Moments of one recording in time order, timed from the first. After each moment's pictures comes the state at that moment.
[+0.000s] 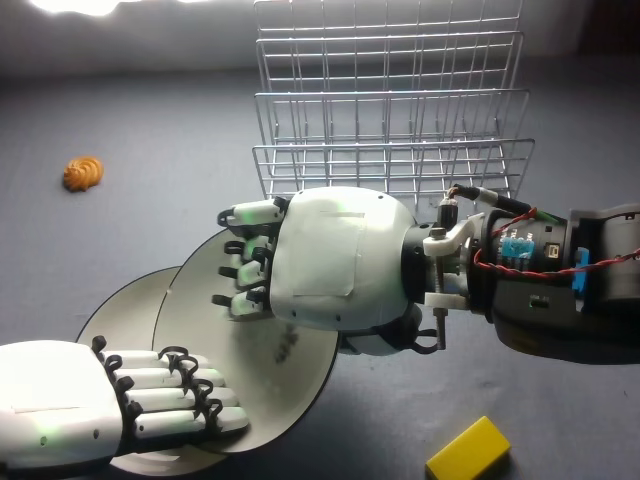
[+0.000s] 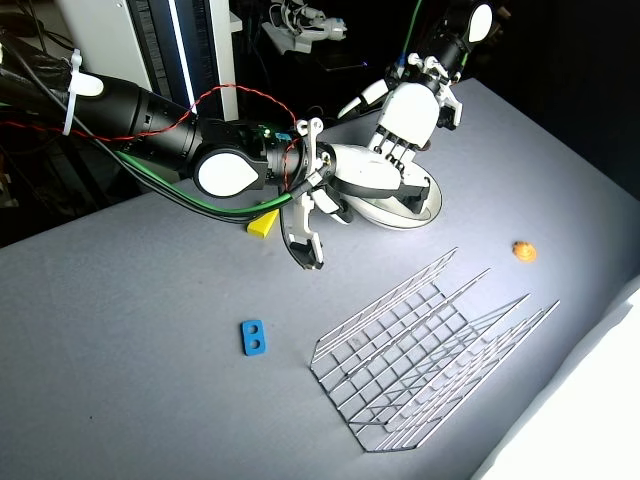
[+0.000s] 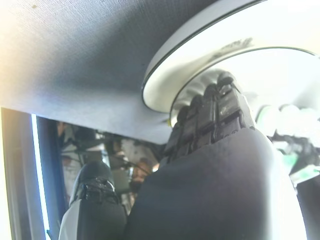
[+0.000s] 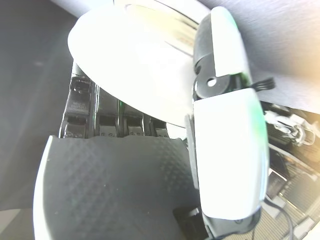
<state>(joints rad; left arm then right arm) 0.99 -0.60 0.97 0.99 -0.70 0.13 -0.43 -1.36 1.08 -0.37 0.39 -1.22</state>
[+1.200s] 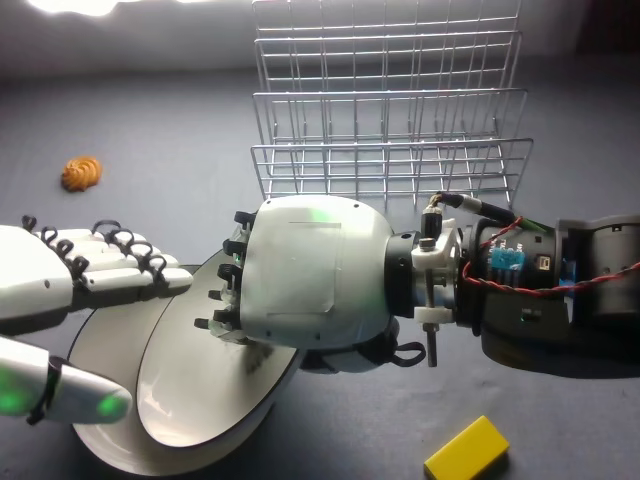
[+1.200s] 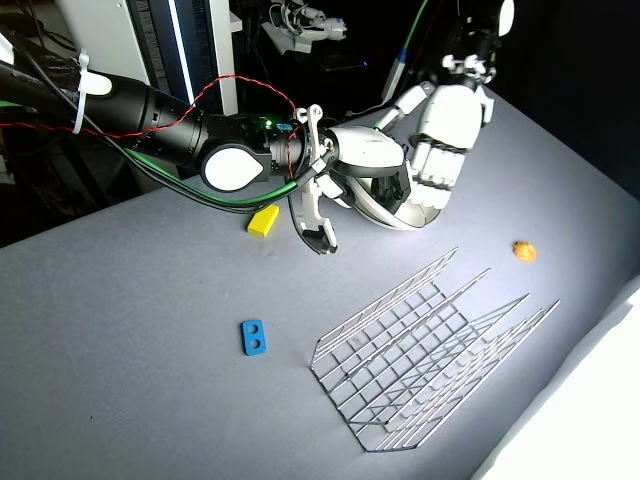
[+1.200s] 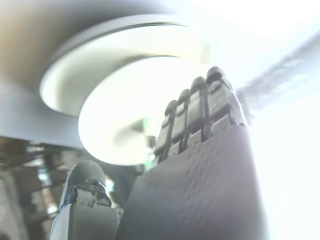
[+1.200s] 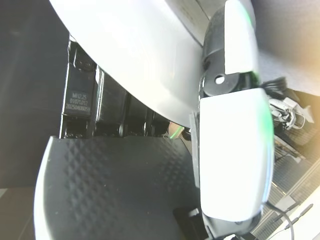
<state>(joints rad) 0.89 -0.56 1.07 0.73 -0.67 0.14 -0.42 -1.36 1.04 -0.36 0.44 -1.22</state>
